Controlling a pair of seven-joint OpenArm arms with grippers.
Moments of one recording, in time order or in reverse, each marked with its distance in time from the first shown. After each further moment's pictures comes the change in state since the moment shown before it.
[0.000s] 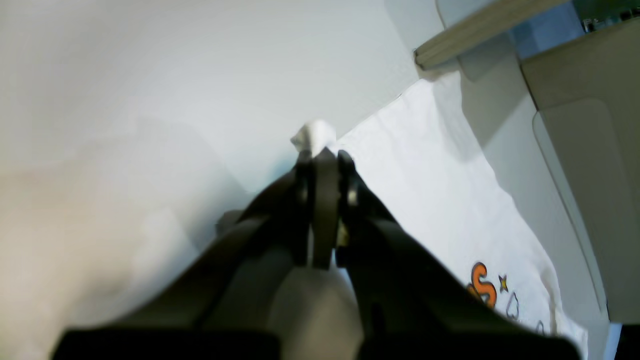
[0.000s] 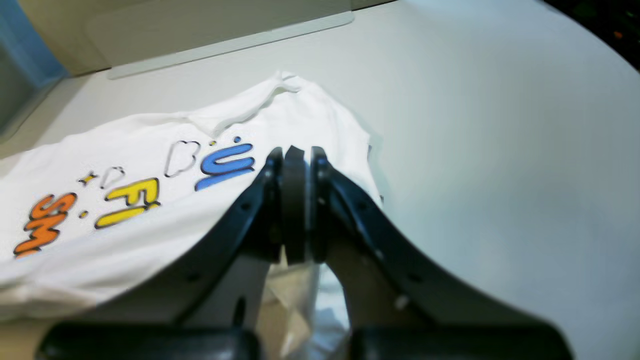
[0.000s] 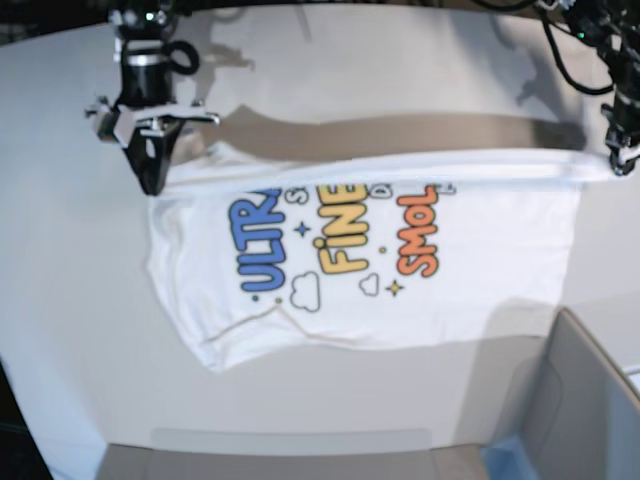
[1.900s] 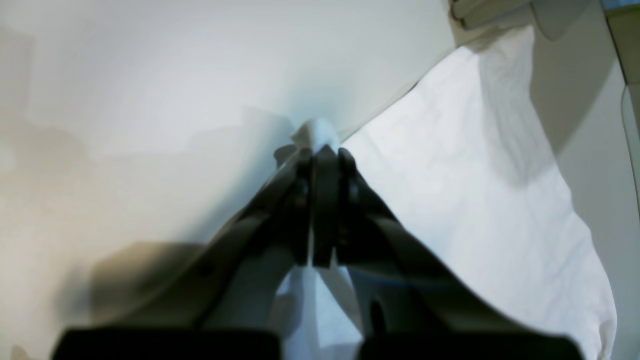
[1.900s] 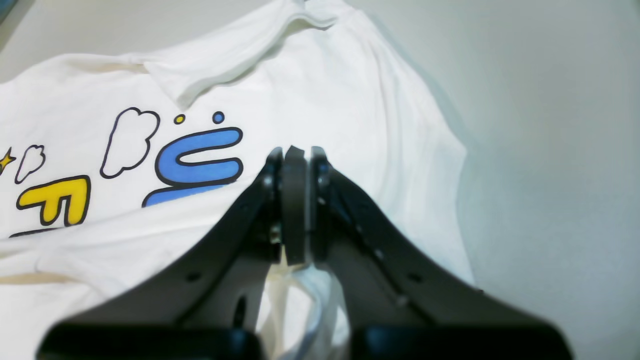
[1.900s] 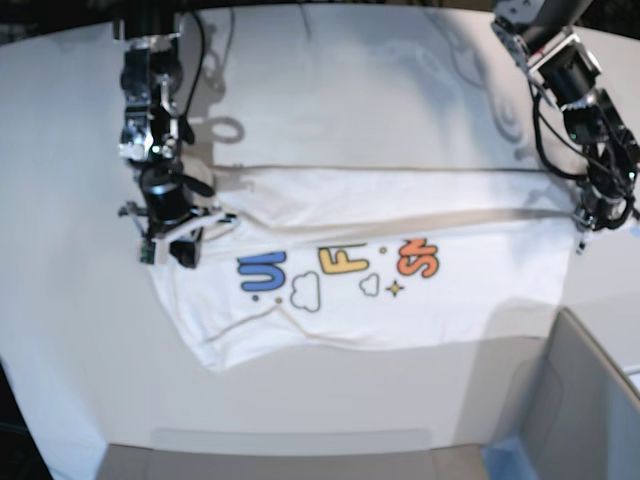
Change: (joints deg) left arm -23.8 -7.0 15.2 -31.6 16.2 2.6 -6.9; right arm 32.2 0.2 -0.8 -28.0 0.2 6.3 -20.4
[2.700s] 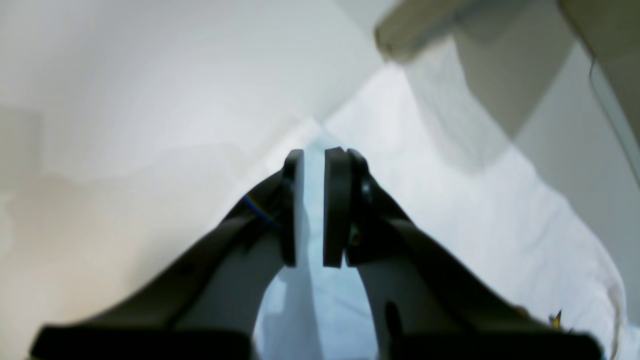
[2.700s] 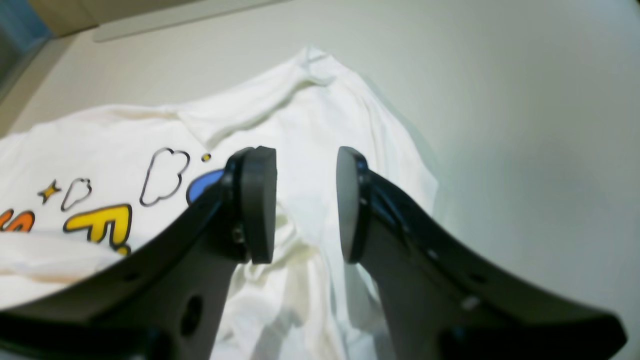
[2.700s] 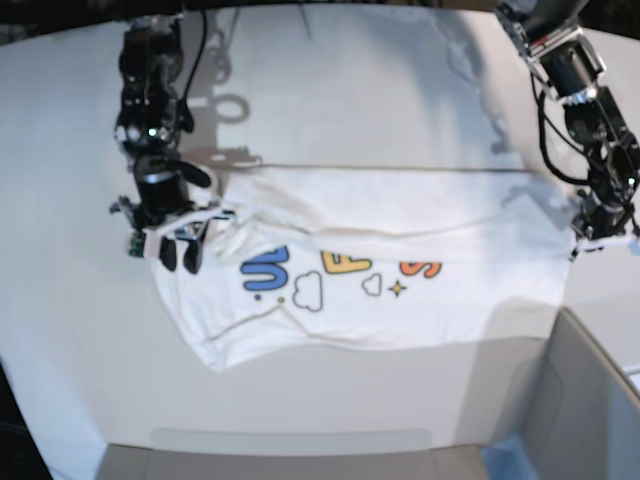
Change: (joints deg) left arm 3.3 -0.9 6.0 10.5 0.3 0.5 2.7; right arm -5.2 -1.1 0.8 11.3 -0.2 -0.9 0.0
